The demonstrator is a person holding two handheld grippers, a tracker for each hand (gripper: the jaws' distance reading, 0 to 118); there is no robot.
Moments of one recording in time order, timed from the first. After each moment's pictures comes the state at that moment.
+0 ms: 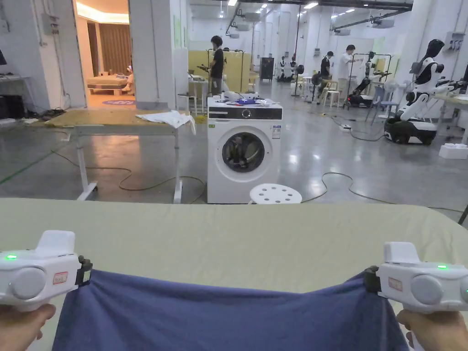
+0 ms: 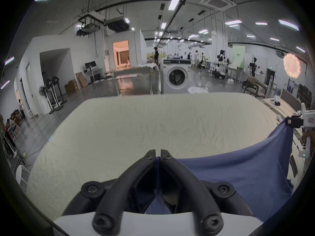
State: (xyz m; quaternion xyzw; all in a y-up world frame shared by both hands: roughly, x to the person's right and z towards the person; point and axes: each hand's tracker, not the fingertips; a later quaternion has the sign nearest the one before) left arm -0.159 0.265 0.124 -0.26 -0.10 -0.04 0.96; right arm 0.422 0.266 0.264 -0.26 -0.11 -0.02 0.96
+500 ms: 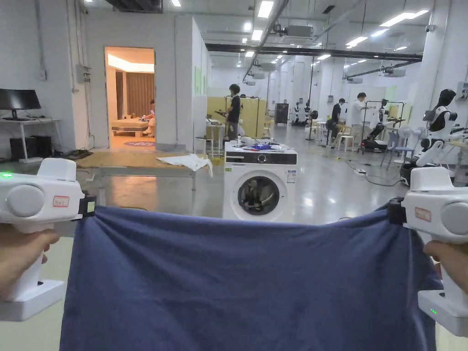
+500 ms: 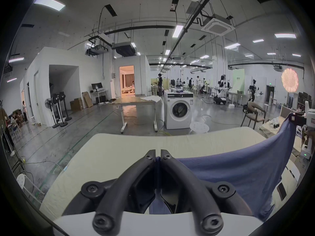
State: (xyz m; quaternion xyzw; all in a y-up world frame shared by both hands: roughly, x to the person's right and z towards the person) left arm -0.176 0.461 0.146 -0.14 -0.08 -0.02 0.99; right arm 0.379 0.477 0.275 -0.12 -0.12 0.05 0.98
